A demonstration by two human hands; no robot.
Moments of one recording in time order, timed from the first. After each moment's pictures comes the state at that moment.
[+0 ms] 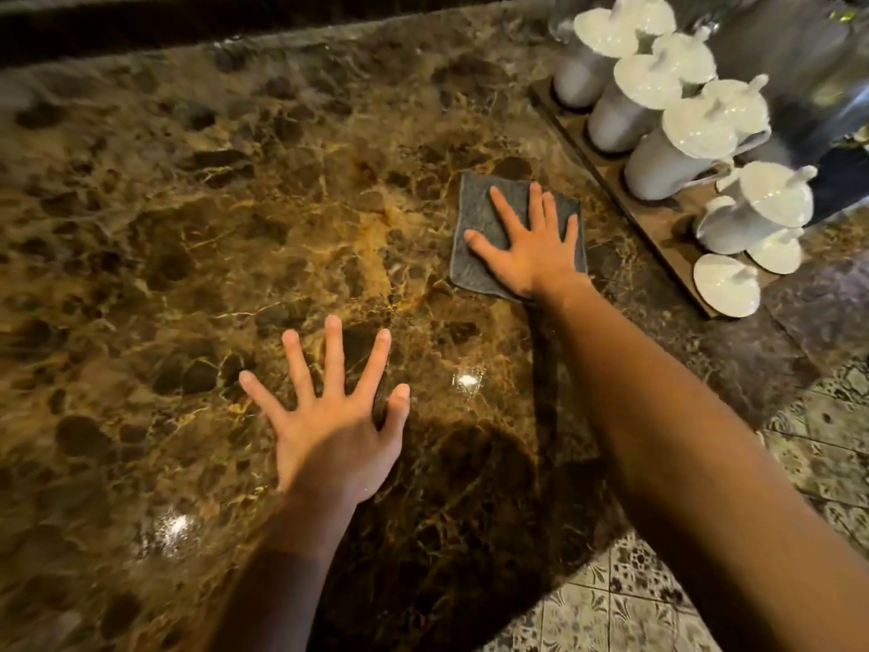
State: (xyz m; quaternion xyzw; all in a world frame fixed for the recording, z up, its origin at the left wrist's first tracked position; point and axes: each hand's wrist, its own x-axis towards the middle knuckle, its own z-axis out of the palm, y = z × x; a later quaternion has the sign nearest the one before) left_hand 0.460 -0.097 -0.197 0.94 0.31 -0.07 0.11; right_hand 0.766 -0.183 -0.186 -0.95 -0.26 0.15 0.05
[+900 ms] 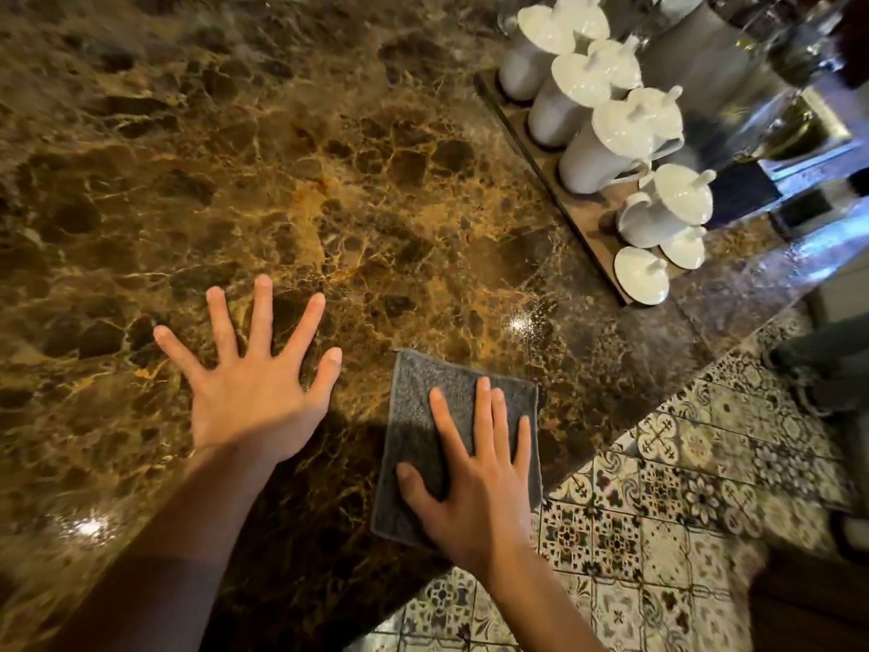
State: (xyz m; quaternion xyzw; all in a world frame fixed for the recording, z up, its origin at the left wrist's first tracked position) left_hand 0.469 -0.096 -0.198 0.94 0.32 -0.07 0.10; right_hand 0.509 -0.342 -0.190 -0.95 -0.28 0.12 0.04
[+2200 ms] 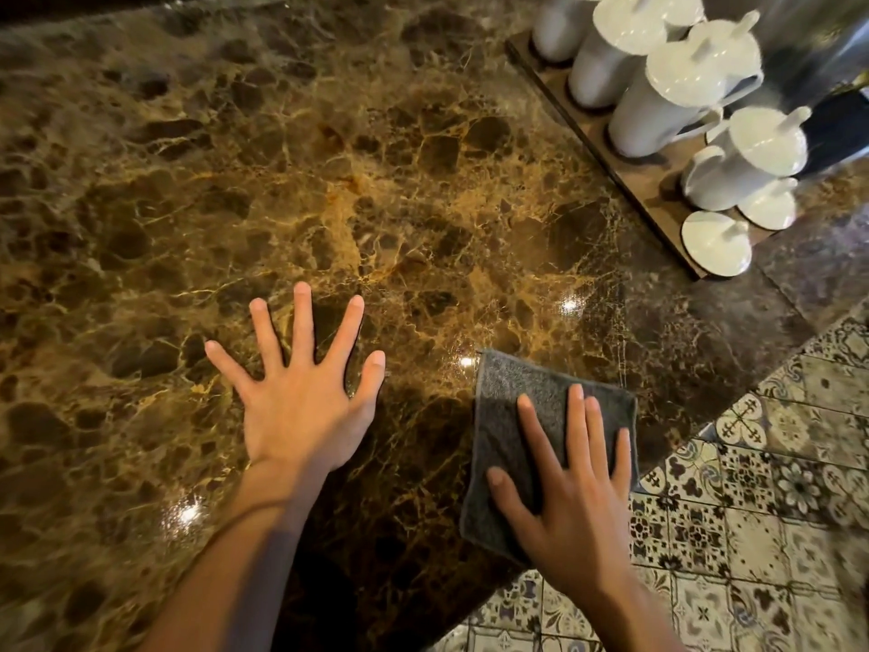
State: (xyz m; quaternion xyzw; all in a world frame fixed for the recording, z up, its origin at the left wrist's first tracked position) left_hand 0.468 -0.095 -0.196 0.94 0.32 -0.07 0.11; right_hand 0.513 -0.371 -0.193 -0.96 -0.24 0.11 0.05
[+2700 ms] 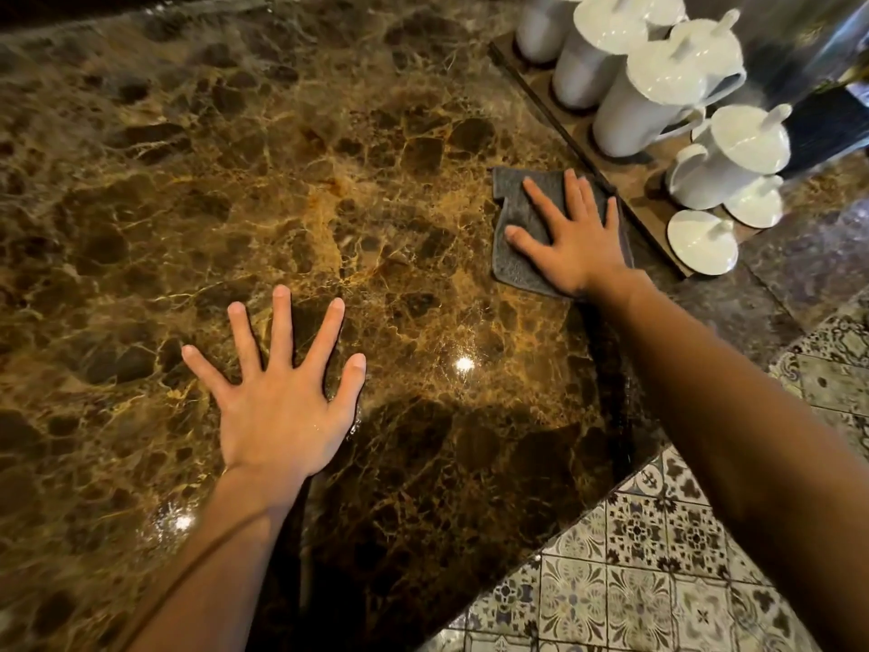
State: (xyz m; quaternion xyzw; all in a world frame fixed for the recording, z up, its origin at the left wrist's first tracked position) left_hand 0.466 -0.096 -0.197 0.94 0.31 -0.07 0.10; right_hand 0.791 -0.287 -0.186 -0.95 -0.27 0.13 0.03
